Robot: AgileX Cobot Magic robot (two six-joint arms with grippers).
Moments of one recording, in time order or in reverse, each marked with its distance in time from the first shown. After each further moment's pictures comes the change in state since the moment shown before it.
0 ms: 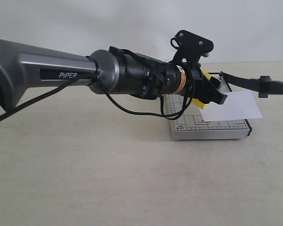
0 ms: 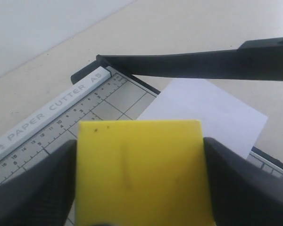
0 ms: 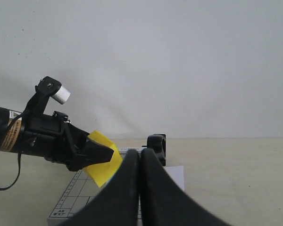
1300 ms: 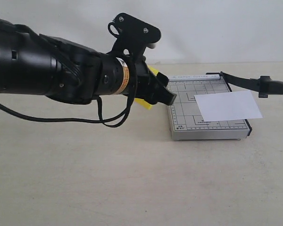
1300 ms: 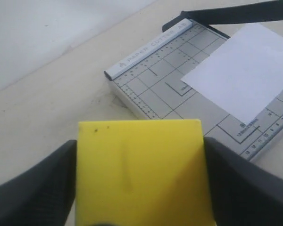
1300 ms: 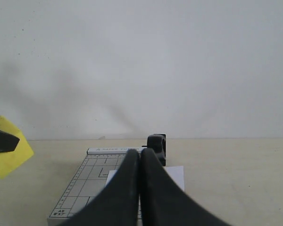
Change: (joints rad) left arm 0.000 -0.473 0.534 -0.012 0.250 0.004; right arm 0.000 0.000 0.000 0.000 0.000 0.000
